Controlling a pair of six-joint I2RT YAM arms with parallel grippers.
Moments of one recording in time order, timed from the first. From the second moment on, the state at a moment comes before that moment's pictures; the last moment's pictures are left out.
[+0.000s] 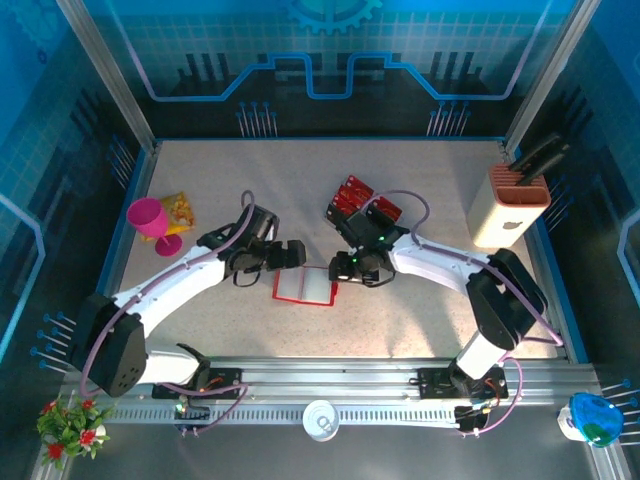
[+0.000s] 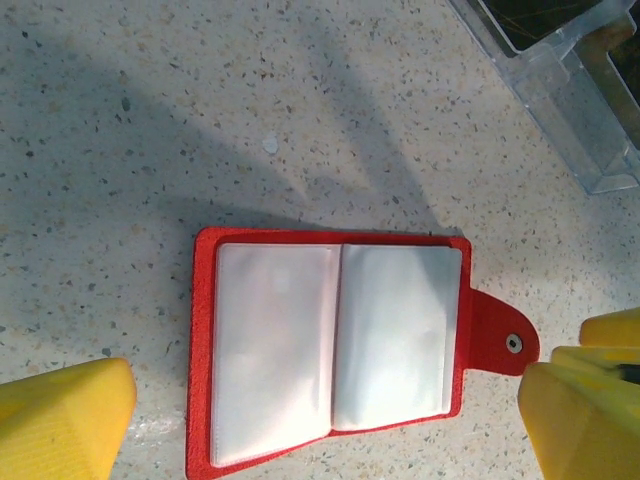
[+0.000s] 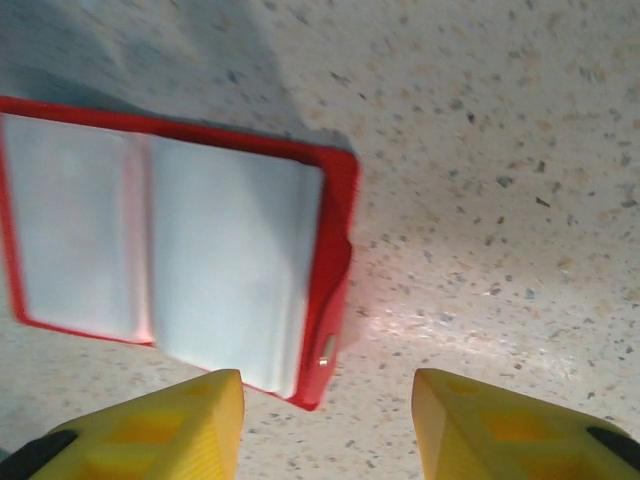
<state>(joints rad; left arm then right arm) -0.49 1.34 0.90 -0.57 0.10 -0.63 0.73 1.65 1.06 -0.61 -0.15 0.76</state>
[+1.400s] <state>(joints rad) -0.38 1.43 0.97 -0.53 0.19 -0.71 0.50 1.92 1.73 -0.92 -0.14 0.28</state>
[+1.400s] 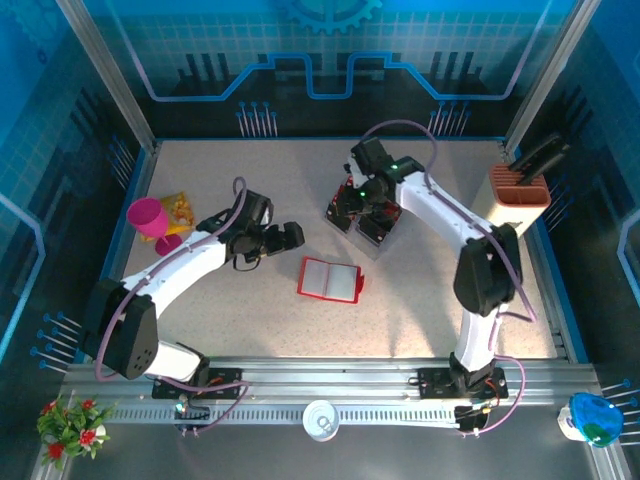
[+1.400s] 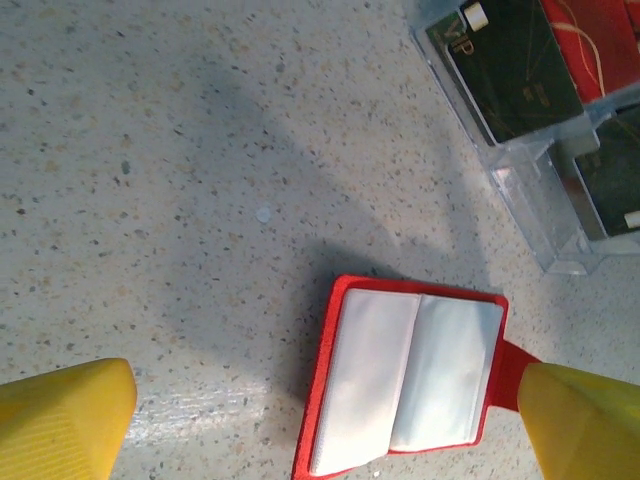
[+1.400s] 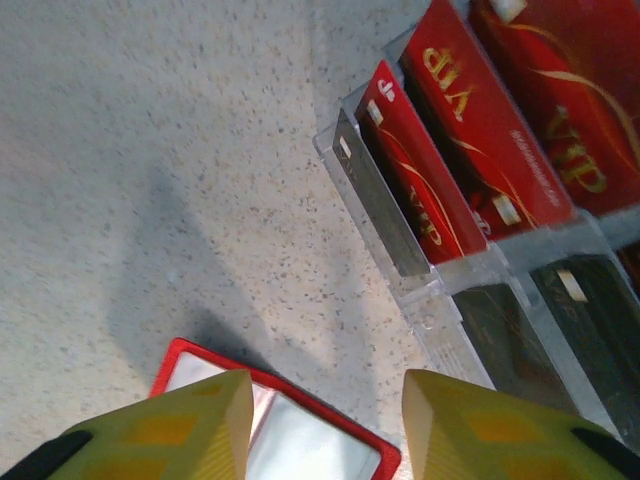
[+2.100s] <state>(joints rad) -0.33 1.48 0.94 -0.53 0.28 -0.74 0.56 2.30 2.17 -1.20 0.06 0.09</state>
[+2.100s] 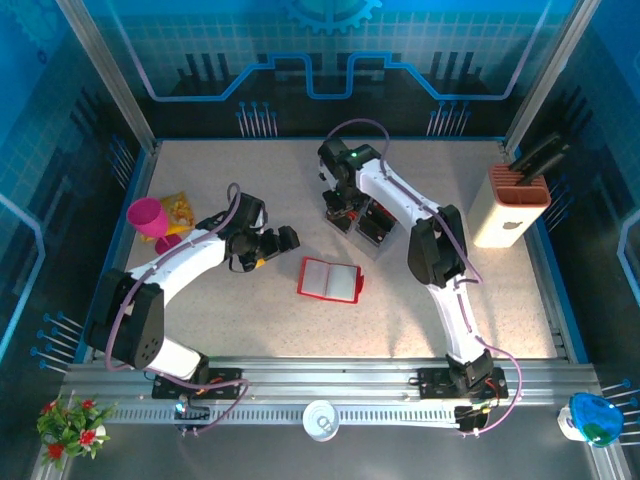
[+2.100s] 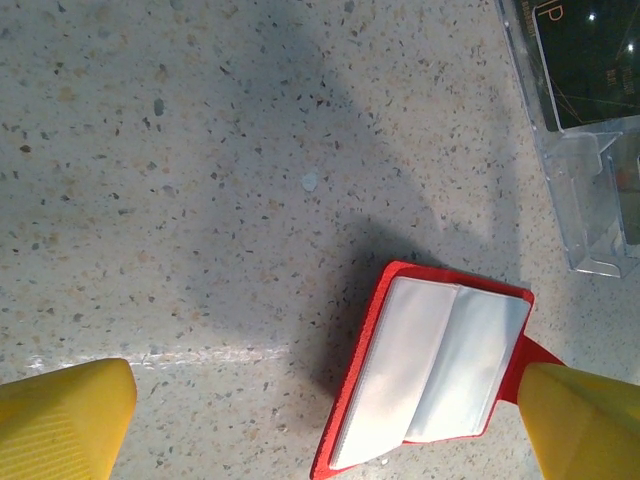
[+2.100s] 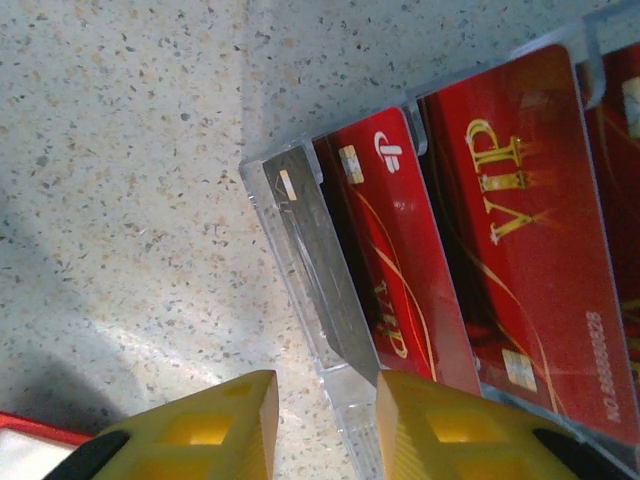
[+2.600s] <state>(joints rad) -0.33 1.48 0.93 -0.53 0.30 -0.74 0.57 2.44 2.28 -1.25 0.11 0.05</state>
